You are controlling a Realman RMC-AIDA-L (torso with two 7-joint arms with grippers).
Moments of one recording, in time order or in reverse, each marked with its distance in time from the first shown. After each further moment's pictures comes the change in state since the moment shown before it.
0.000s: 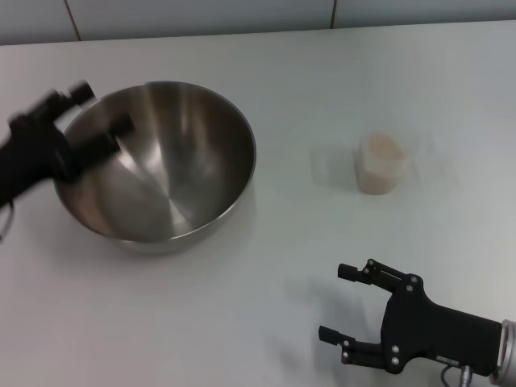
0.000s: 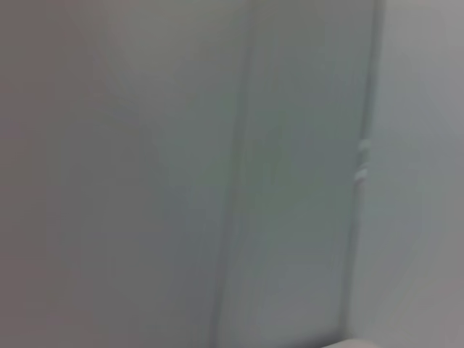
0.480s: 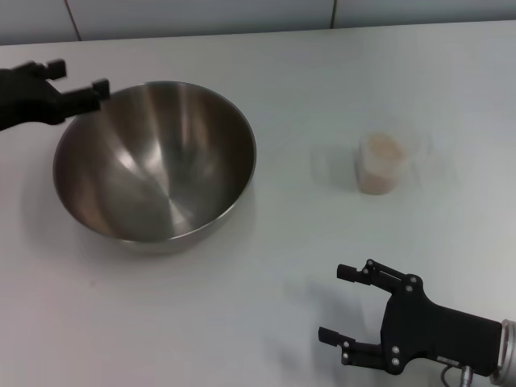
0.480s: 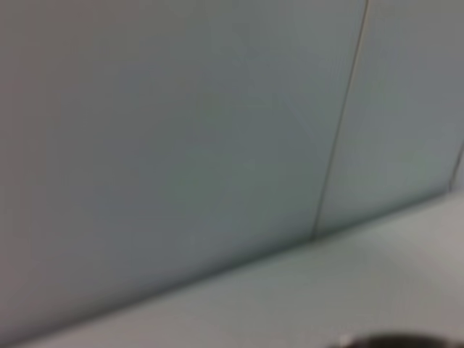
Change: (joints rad) left arm 0.003 0.004 0.163 0.486 0.340 -0.384 -0.593; right arm 0.001 -0.001 -0.001 -0.002 -0.003 -0.008 0.006
